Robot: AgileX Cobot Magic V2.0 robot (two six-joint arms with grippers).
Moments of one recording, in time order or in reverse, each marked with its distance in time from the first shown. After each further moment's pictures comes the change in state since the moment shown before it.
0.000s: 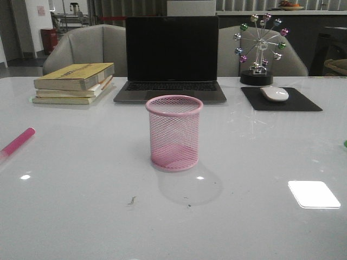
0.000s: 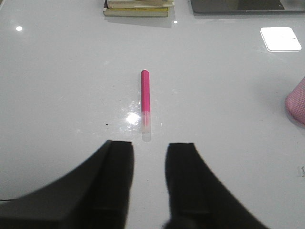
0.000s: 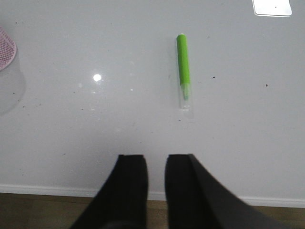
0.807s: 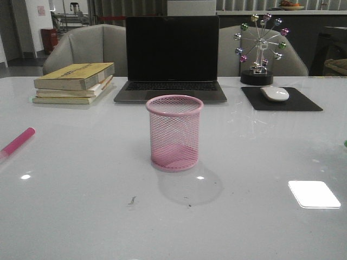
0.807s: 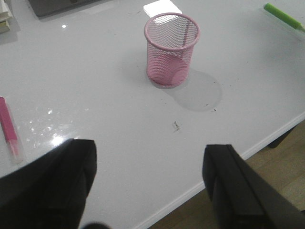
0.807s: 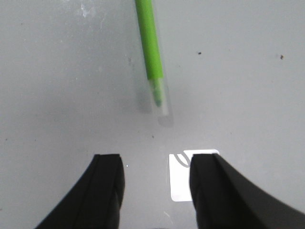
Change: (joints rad) left arm -0.517 0.013 0.000 0.000 -0.009 0.004; right arm -0.143 0.791 -0.284 0.010 -0.074 -0.004
